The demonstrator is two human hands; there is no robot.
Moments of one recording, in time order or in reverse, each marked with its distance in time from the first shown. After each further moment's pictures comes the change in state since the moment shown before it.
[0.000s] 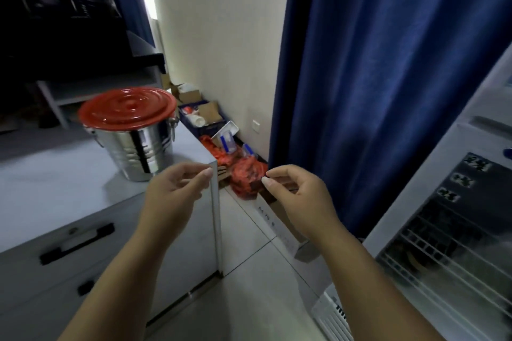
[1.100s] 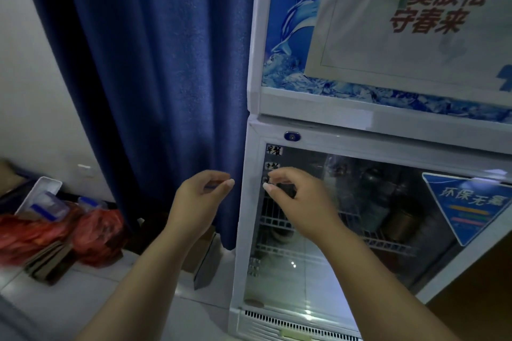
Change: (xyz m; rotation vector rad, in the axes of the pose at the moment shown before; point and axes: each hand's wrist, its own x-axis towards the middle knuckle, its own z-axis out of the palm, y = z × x) left_hand 0.013 0.037 0.299 -0.017 -0.744 0.154; right_hand -0.057 0.066 -0.217 -0.496 0.609 0.200
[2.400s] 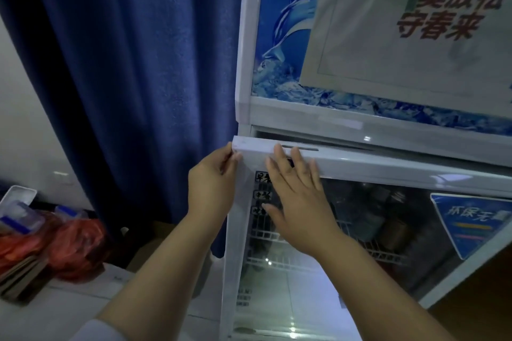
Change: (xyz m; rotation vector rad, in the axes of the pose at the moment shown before) left_hand 0.065 0.026 0.049 -0.003 0.144 0.168; right_hand 0.034 0.018 -0.002 -0.718 -0.061 -0.226
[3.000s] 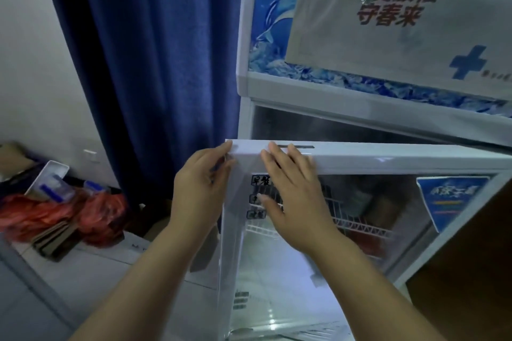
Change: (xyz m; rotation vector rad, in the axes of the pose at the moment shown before) left_hand -0.124 0.039 -0.046 0.143 0.079 0.169; right_hand -0.097 -0.024 -0.035 0.216 0.112 -0.097
